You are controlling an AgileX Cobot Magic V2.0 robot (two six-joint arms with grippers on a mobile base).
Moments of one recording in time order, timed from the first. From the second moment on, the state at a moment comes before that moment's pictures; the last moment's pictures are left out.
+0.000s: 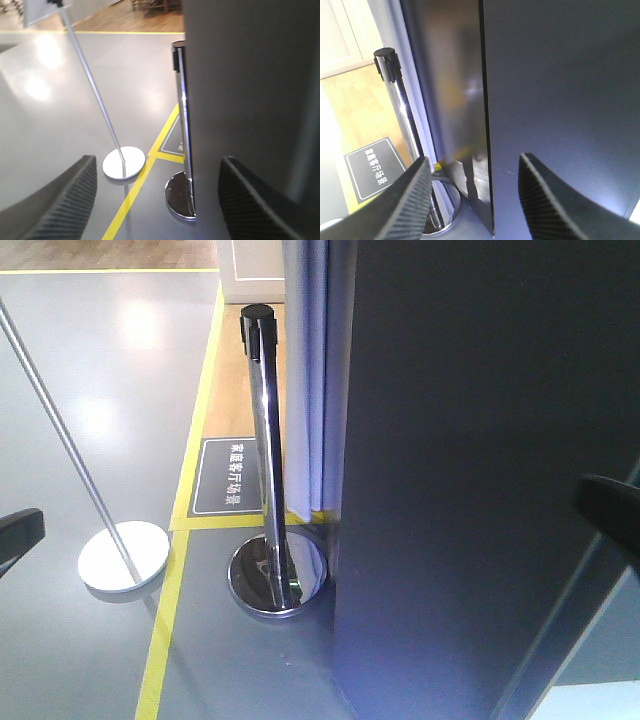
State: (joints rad) left arm -0.27 0.60 -0.66 -0.47 0.48 0.45; right arm 0.22 0.61 -0.74 0.49 0.53 -0.31
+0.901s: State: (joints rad) left arm -0.27 0.60 -0.66 -0.47 0.48 0.45; right arm 0.22 1.12 -0.88 0.91 -0.04 -0.74
